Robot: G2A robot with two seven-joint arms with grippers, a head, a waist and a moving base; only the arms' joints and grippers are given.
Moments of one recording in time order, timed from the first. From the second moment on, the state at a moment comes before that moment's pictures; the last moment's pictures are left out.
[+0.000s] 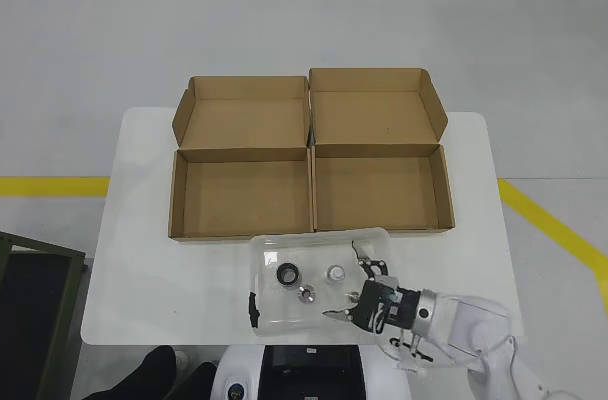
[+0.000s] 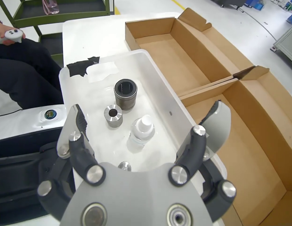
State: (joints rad) left arm -0.37 -0.34 -0.25 -1.16 3.07 0.41 0.06; right arm -1.62 -1.20 1.36 -2.09 -1.56 -0.88 0.14
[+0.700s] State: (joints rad) left arm -0.37 -0.34 -0.25 -1.16 3.07 0.41 0.06; right arm -1.49 -1.19 1.27 -1.96 -1.51 -0.86 0.34
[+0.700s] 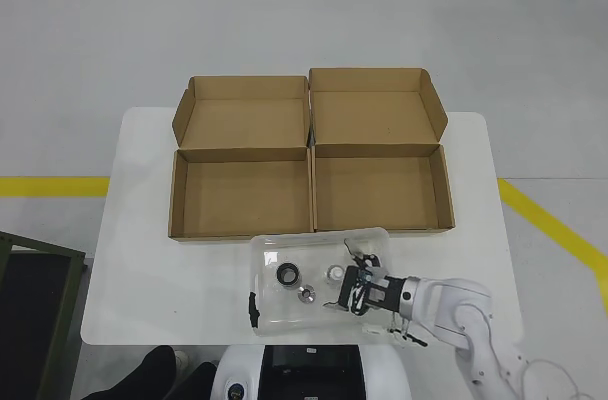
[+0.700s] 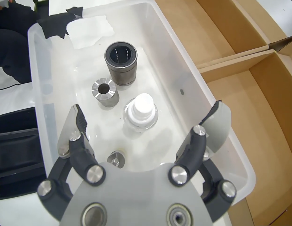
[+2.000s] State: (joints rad) left arm -0.37 -0.34 -0.25 -1.16 3.07 0.41 0.06; right arm -1.48 -1.16 1.27 -2.11 -1.19 -0.80 0.13
